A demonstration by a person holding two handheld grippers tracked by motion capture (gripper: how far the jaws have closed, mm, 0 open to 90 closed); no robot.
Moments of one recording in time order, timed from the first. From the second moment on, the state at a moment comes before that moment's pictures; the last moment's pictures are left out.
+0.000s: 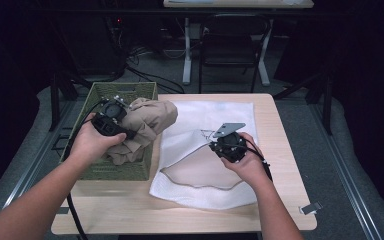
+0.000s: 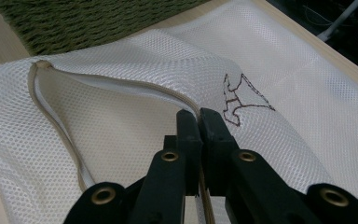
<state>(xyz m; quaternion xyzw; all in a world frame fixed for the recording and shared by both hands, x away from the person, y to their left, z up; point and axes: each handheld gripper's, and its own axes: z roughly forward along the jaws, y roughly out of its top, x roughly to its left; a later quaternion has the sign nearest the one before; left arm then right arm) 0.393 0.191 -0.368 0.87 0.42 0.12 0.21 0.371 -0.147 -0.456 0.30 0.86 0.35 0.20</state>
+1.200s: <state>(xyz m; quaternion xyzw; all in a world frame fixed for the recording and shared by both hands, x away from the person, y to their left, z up) 0.339 0.167 -0.366 0.90 0.36 0.10 0.22 0.370 -0.149 -0.454 0.30 0.86 0.36 0.20</state>
